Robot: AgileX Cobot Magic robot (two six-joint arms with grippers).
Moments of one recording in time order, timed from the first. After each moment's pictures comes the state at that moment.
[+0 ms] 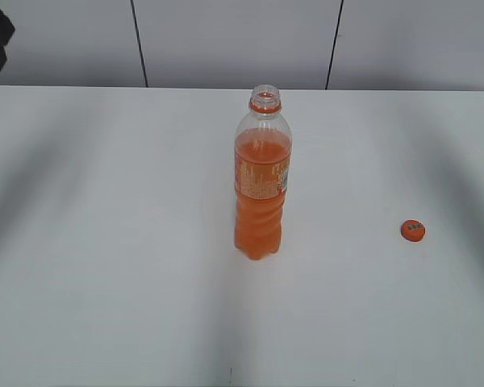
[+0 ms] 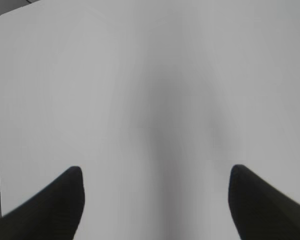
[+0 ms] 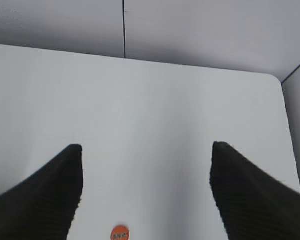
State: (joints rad) left arm -0.19 1.57 -1.40 0.34 0.98 -0.08; right arm 0.14 1.40 -1.40 -0.05 0.77 -0.01
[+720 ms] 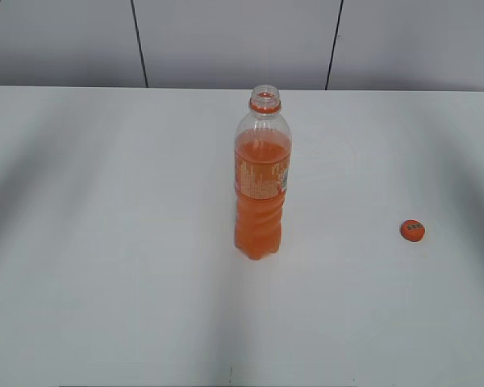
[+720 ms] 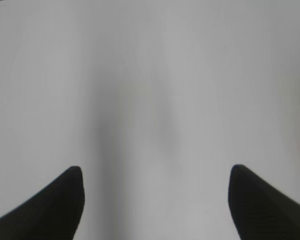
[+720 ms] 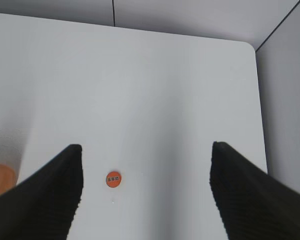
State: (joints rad) left arm -0.18 1.50 -1.61 0.11 1.22 -0.03; right arm 0.14 1.35 -1.67 -0.06 1.21 -0.05
